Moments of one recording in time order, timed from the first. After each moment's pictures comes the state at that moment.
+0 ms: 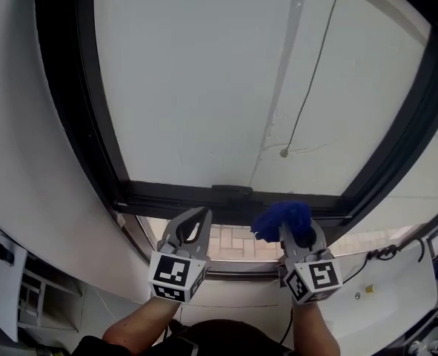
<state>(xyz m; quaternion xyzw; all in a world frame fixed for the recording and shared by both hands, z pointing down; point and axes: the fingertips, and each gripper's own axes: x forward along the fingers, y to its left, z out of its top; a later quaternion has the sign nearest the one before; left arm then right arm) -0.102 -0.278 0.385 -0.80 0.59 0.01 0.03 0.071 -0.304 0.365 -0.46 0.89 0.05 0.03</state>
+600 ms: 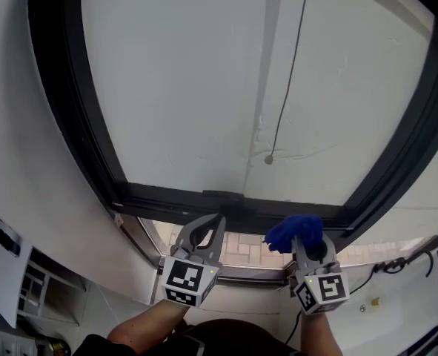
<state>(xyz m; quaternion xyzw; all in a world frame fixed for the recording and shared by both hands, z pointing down) -0.031 -0.302 0.391 -0.80 0.60 0.00 0.04 0.145 -0.327 0.384 -0.45 0.89 0.04 0.02</state>
